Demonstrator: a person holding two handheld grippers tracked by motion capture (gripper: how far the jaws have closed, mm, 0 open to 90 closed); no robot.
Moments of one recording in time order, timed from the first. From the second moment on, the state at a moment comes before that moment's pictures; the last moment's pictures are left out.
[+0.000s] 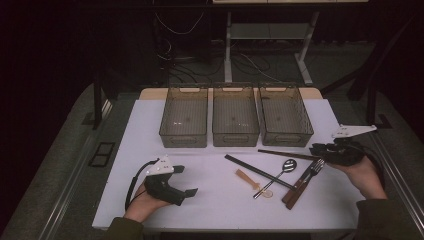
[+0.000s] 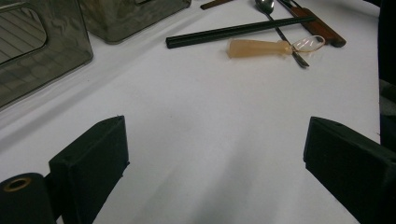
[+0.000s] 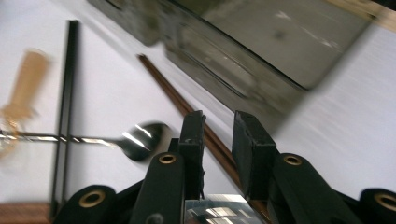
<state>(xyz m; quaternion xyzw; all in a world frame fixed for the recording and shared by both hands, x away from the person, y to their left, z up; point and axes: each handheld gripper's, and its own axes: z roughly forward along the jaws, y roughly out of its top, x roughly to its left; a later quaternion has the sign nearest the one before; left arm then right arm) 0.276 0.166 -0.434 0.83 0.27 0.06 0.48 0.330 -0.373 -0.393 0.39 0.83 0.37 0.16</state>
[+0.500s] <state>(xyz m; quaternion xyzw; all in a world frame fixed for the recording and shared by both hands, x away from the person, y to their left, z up) 0.276 0.166 -0.435 0.84 0.27 0.06 0.48 0.337 -0.426 -0.425 0.45 0.83 0.30 0.16</state>
